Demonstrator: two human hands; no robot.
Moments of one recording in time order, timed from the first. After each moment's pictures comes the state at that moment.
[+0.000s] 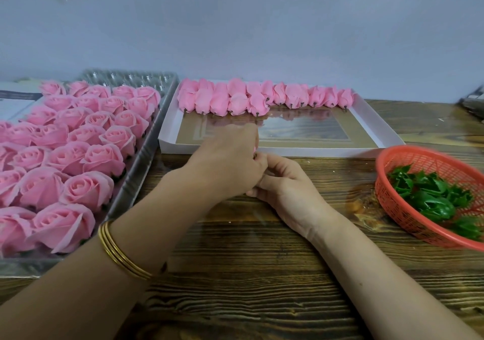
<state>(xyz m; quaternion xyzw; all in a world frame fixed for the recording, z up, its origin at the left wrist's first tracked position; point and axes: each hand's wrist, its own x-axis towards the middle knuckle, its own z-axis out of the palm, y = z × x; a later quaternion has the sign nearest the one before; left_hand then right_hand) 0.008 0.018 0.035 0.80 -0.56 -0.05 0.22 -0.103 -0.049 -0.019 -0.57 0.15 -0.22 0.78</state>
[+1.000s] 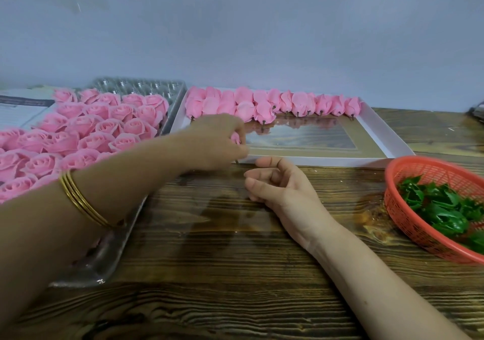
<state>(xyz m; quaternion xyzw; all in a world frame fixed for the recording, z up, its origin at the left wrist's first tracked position) 0.053 0.016 0.060 0.80 -0.56 -0.13 0.18 -0.098 -0.043 -0.016 -0.54 0.24 -0.26 0.76</state>
